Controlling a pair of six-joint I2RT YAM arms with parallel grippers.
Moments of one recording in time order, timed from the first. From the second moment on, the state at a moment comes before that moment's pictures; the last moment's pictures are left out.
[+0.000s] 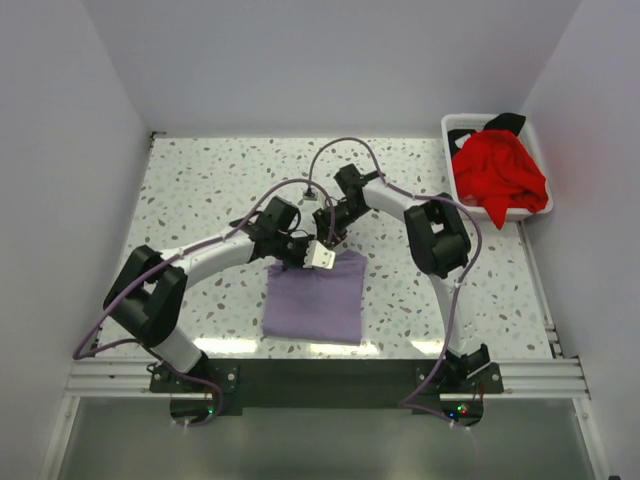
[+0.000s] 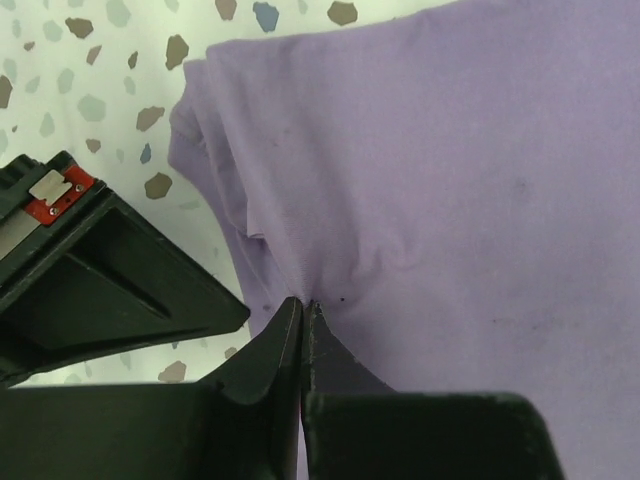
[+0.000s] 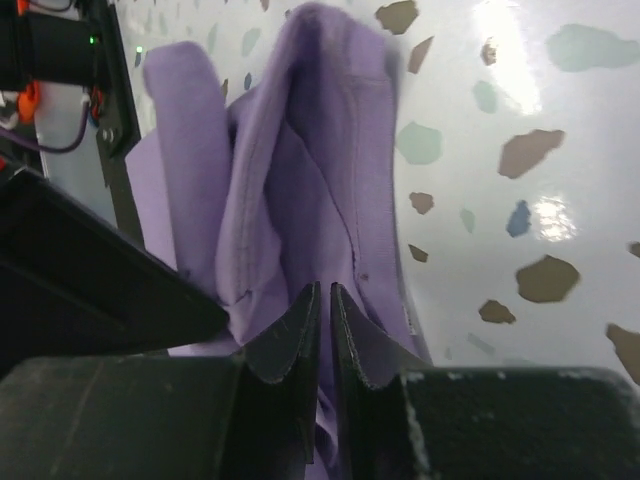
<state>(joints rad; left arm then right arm) -0.61 1.61 0.98 -0.37 0.64 1.09 0.49 2.29 1.73 -0.80 -0.98 -0.31</state>
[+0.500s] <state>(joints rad) -0.61 1.62 0.90 -0.30 0.53 1.06 0.44 2.32 1.81 -0.94 -0.92 -0.44</state>
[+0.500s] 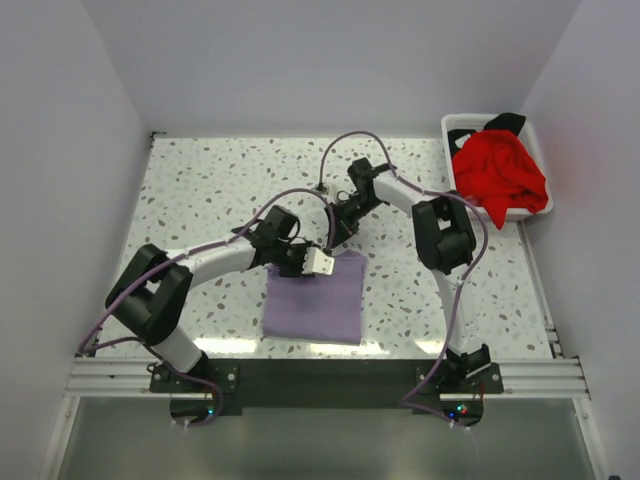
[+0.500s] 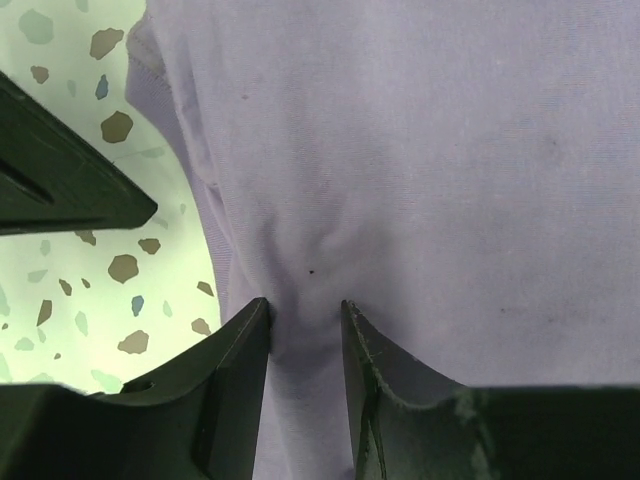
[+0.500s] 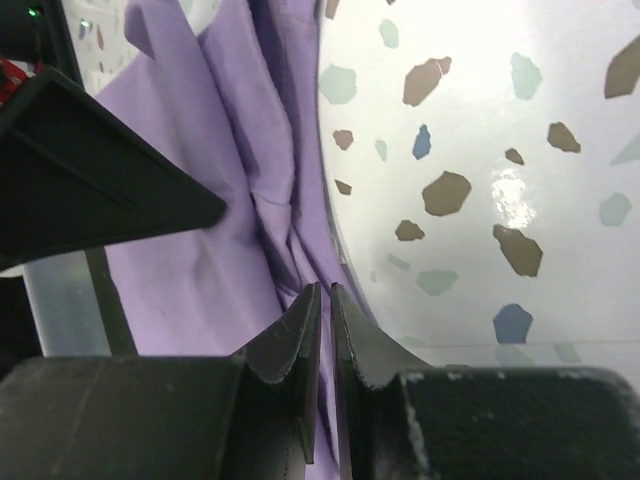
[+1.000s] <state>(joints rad) -0.60 1.61 0.87 -0.27 0.52 1.06 0.44 2.29 1.75 -1.07 -0.90 -0.63</state>
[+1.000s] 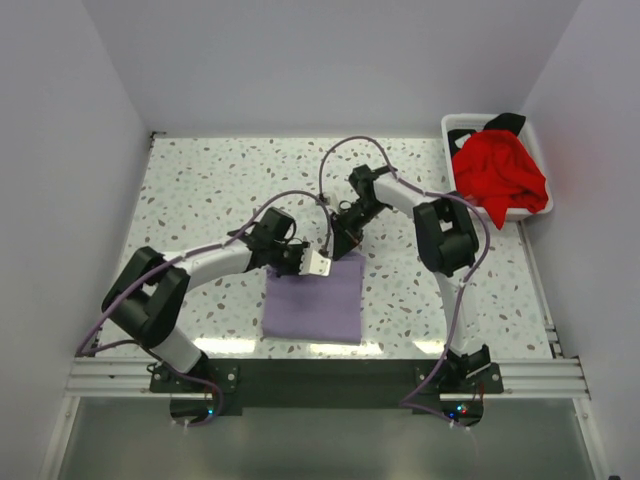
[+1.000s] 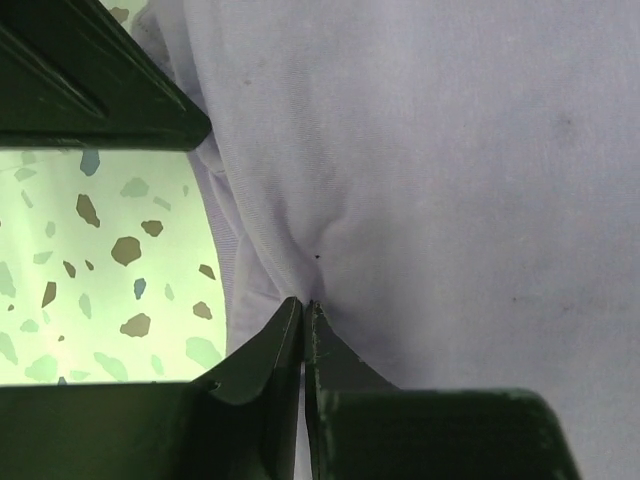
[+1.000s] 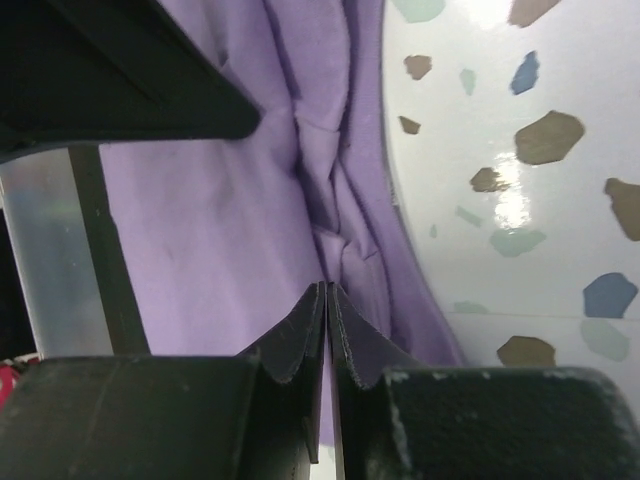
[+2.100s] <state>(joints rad) -0.64 1.37 0.58 -0.05 0.48 1.30 0.41 2.29 1.95 -1.25 -1.04 -0.71</state>
